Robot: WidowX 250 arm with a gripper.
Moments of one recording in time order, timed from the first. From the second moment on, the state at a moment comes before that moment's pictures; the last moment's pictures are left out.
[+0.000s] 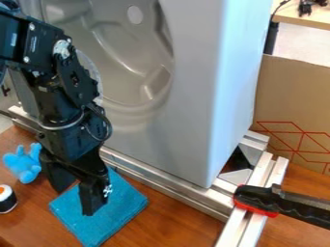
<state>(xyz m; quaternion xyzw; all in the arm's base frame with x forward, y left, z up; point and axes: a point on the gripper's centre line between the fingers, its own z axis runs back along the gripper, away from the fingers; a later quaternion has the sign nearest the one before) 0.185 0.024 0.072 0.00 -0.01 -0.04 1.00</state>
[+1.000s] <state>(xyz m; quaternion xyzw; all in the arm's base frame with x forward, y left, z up) 0.233 0.149 0.069 0.11 0.01 -0.06 0.99</state>
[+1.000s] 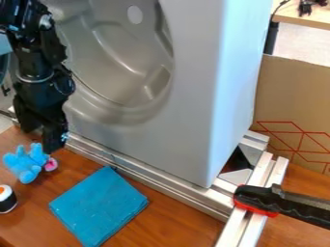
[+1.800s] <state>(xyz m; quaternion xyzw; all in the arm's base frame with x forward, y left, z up) 0.241 0.192 0.028 0.10 0.06 -0.07 0.99</state>
